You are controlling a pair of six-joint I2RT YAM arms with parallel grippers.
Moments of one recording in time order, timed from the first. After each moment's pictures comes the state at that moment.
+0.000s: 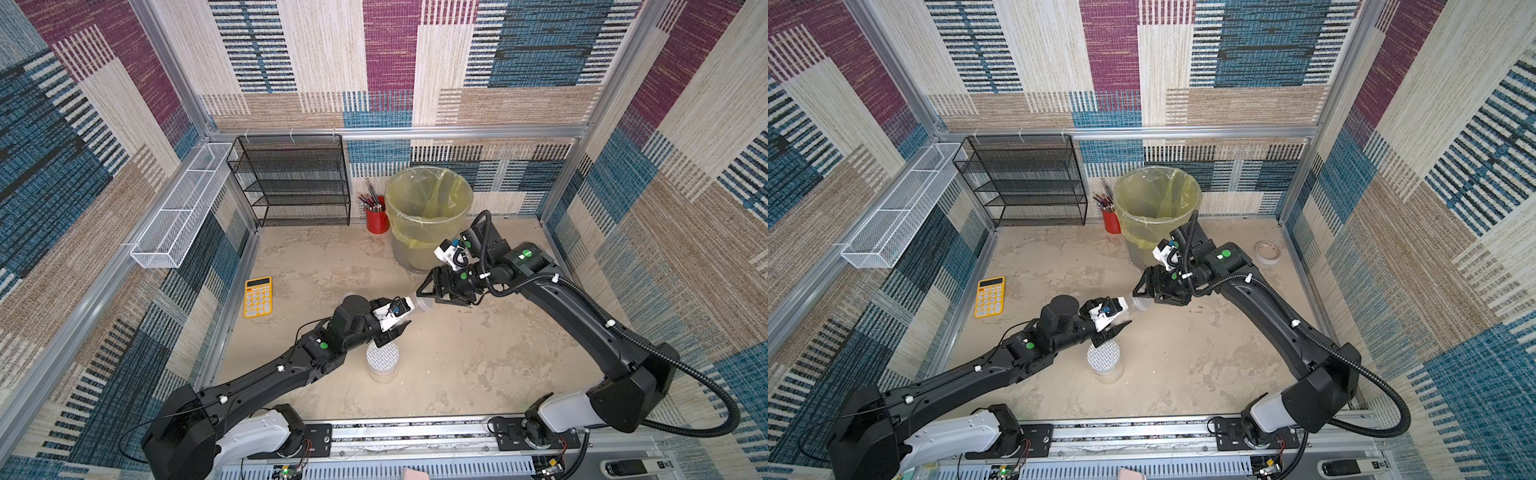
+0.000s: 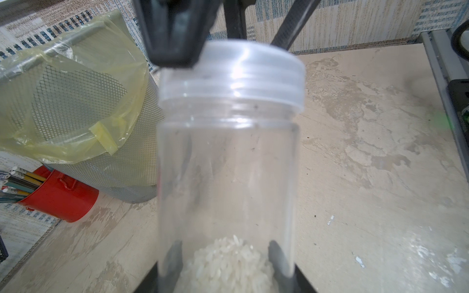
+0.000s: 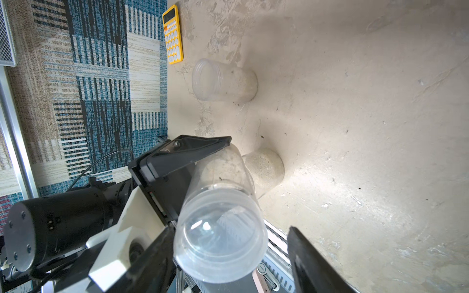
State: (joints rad) left arm -0.80 1.13 0.65 0.09 0.11 0.42; right arm 0.55 1.45 1.50 -1.04 -0.59 0.61
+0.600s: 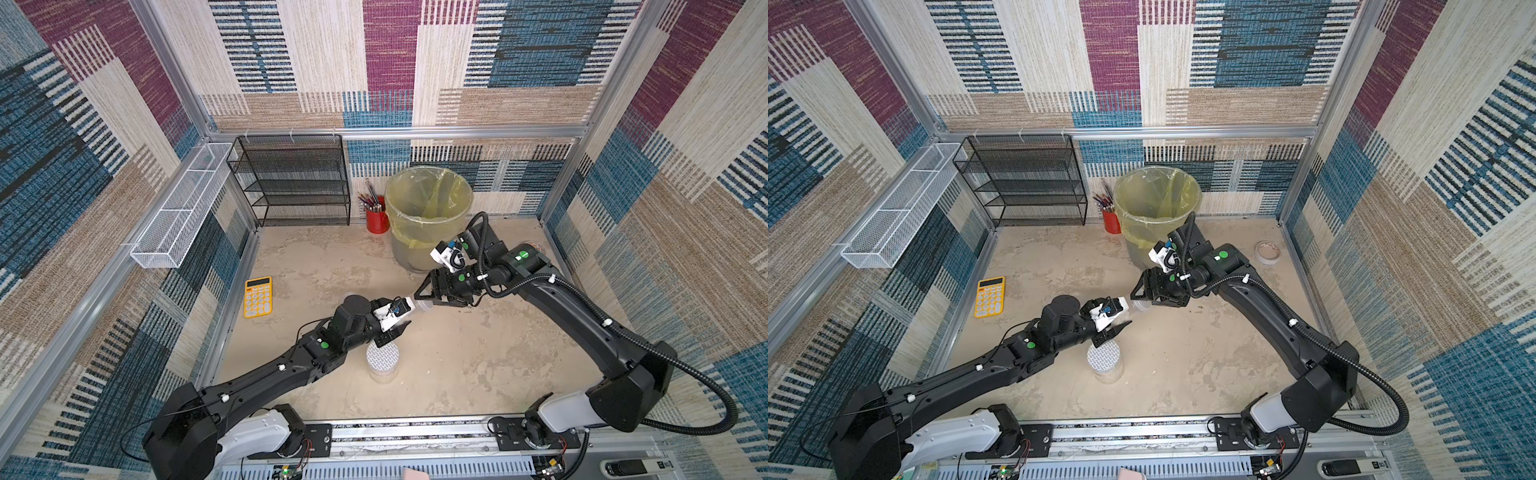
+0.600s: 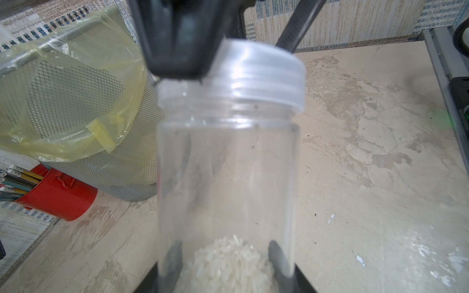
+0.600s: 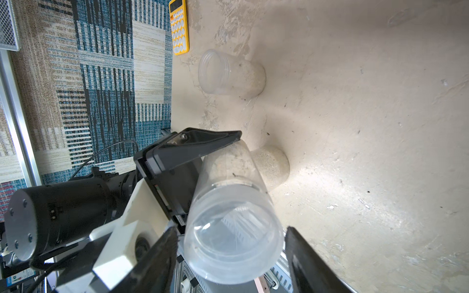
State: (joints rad) left arm -0.80 1.14 0.65 0.09 0.11 0.42; right arm 0.56 1.46 1.49 -1.03 -0.62 0.59
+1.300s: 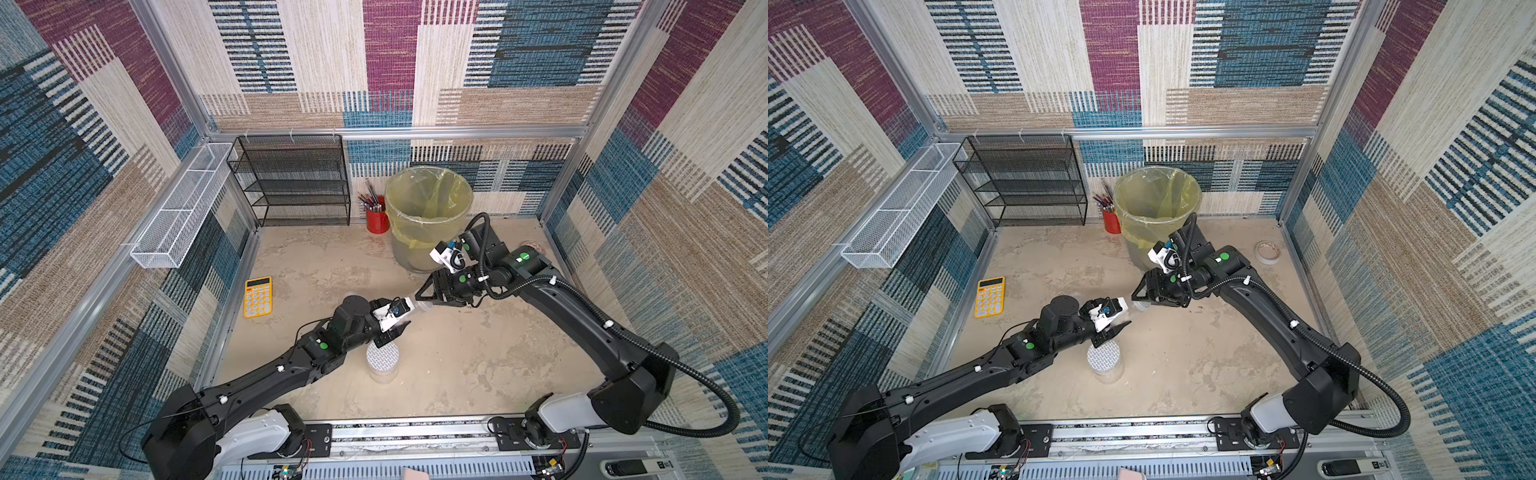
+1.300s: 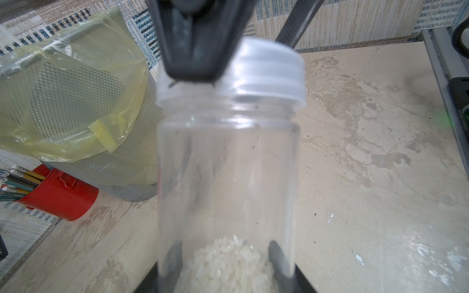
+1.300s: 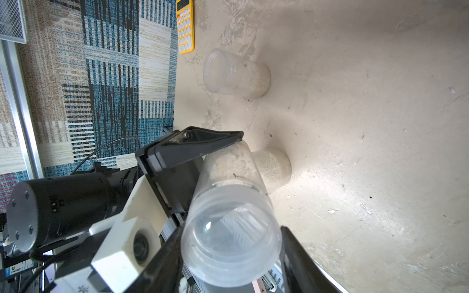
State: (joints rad) left arm -0.80 1.12 0.64 0.09 0.11 0.42; right arm 0.56 1.44 1.46 -0.99 -0.65 0.56
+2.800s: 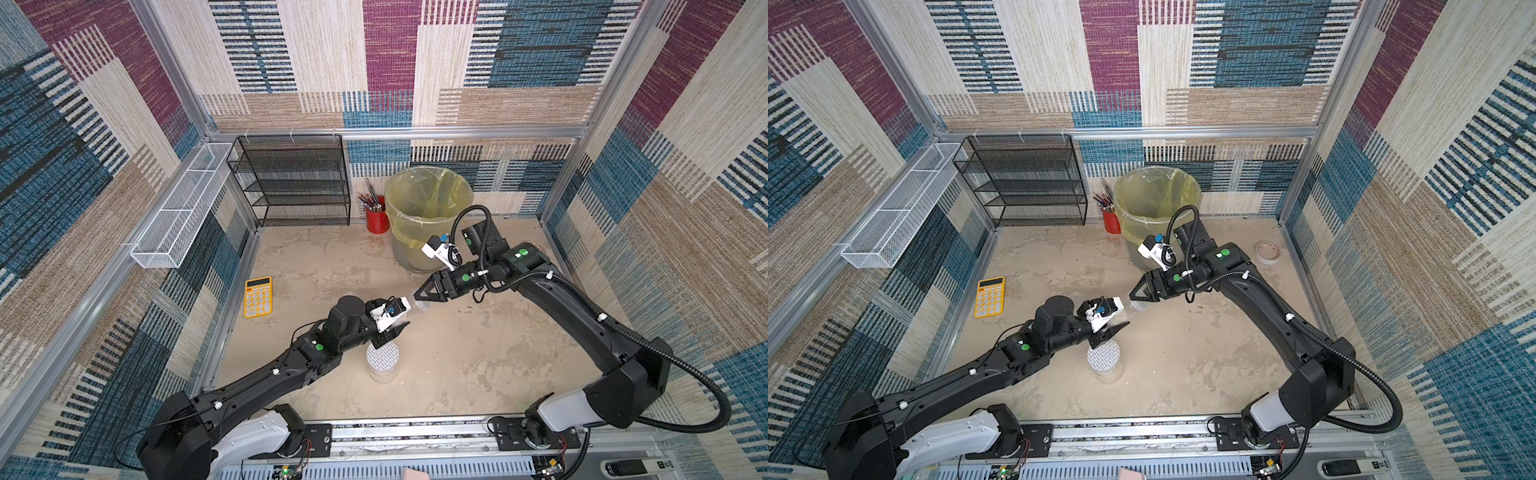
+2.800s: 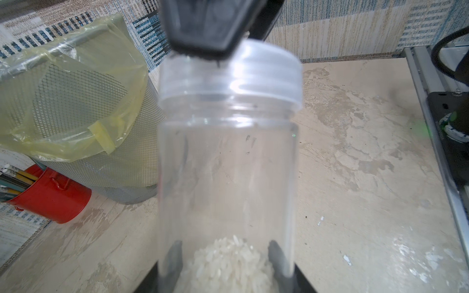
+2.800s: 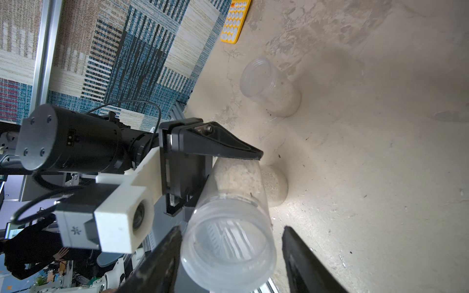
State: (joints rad) left arm -0.78 1.09 0.63 0.08 0.16 0.39; right arm 0.50 1.47 1.46 -0.94 -0.80 0.18
